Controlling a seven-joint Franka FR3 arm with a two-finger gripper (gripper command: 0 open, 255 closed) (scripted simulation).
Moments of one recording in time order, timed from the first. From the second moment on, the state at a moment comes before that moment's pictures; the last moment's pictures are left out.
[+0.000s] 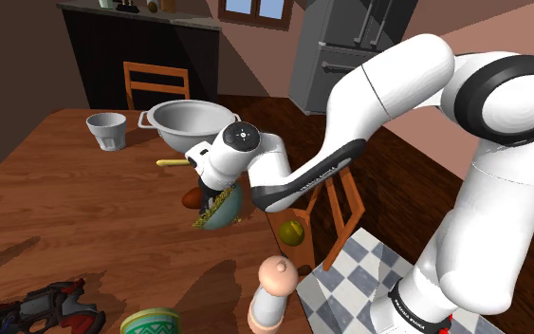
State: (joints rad) arm 0.21 0.22 0.28 -2.19 -0.85 2.74 0.11
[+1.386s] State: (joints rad) arm 0.20 0.20 0.29 -2.19 -0.80 2.72 0.06
